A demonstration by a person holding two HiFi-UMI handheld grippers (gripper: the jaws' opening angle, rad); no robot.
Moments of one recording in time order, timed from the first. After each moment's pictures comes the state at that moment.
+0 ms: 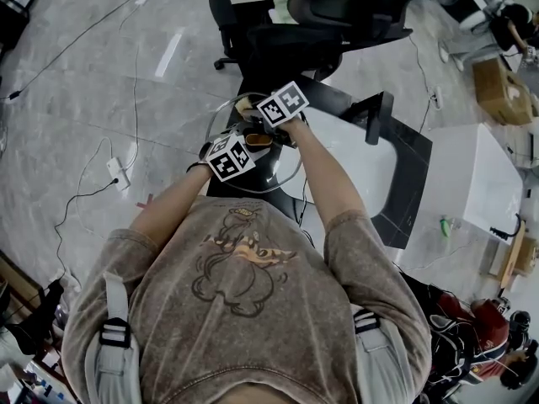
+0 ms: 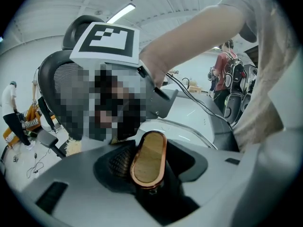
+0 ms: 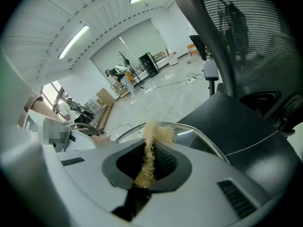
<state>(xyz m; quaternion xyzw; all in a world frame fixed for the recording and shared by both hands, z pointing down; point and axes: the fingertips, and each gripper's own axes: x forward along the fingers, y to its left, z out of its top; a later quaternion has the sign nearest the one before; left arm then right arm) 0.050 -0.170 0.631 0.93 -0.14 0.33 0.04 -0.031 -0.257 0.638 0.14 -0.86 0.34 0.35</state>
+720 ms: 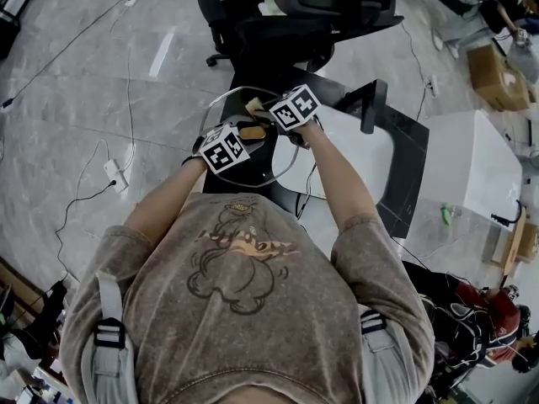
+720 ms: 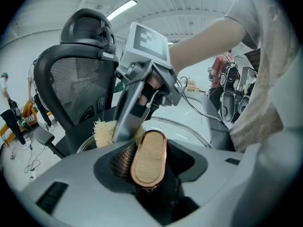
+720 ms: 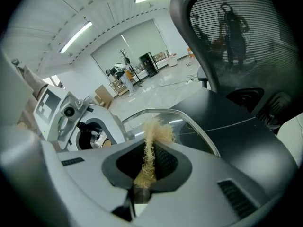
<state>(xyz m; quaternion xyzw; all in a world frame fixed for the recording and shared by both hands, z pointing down) 0.049 -0.169 0.632 0.93 -0.12 0.35 0.06 0.021 -0.235 0.636 0.15 -0.86 0.32 0.36</state>
